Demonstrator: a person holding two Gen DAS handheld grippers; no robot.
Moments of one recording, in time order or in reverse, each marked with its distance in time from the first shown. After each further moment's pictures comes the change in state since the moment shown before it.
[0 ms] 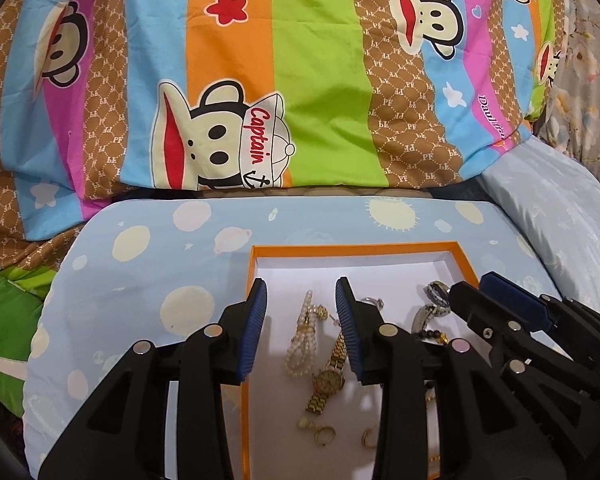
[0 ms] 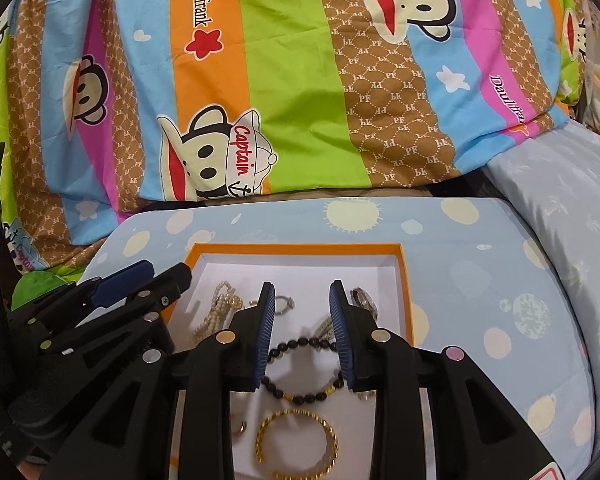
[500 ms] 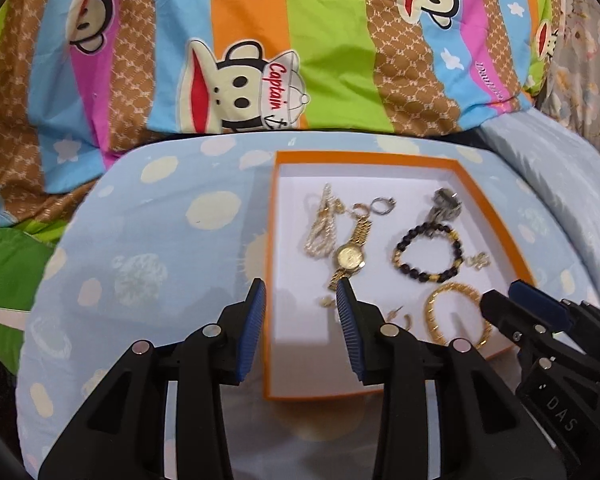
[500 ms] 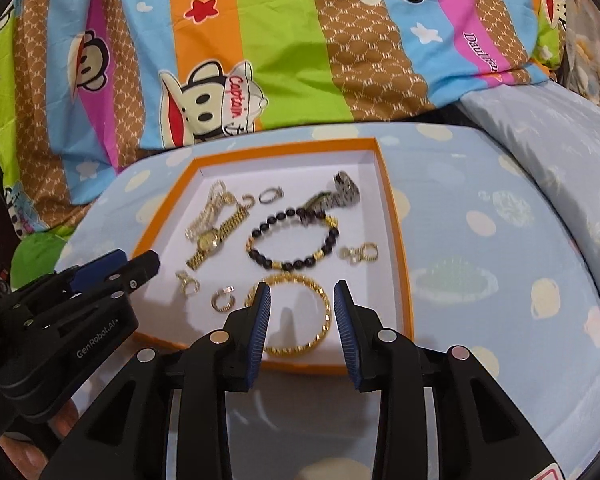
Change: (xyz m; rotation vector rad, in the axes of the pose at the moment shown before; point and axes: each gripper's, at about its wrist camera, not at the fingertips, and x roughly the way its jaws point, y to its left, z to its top) left arm -0.024 0.007 -0.075 0.015 0.059 0.053; right arm -0.019 -0.005 -0.081 0.024 0.092 -0.027
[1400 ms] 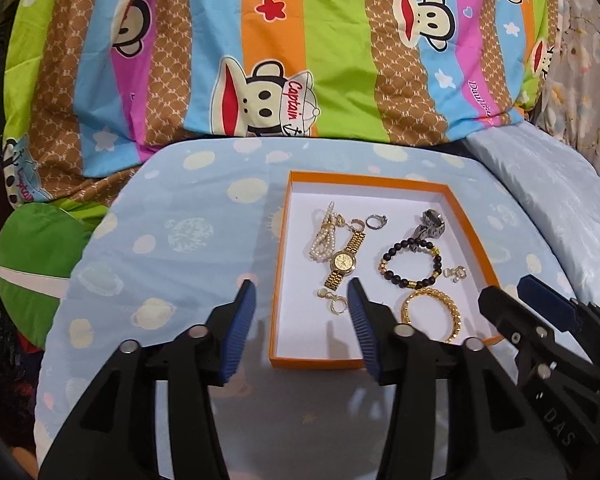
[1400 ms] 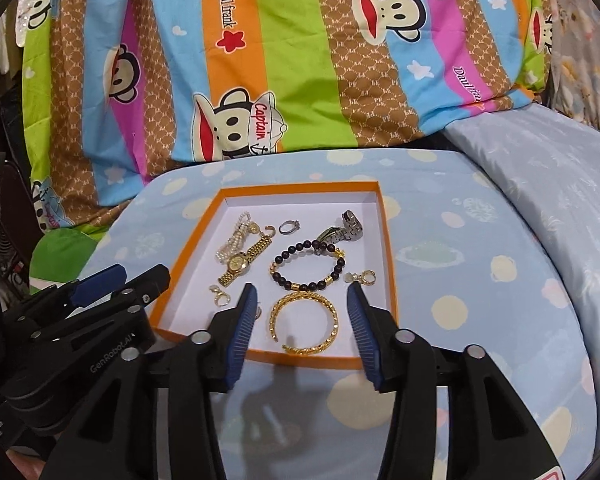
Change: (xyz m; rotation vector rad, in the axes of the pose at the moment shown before) left arm -0.087 0.006 -0.029 -0.056 -0.041 0.011; right arm -0.091 0.027 -0.032 -0.017 -0.104 -0.004
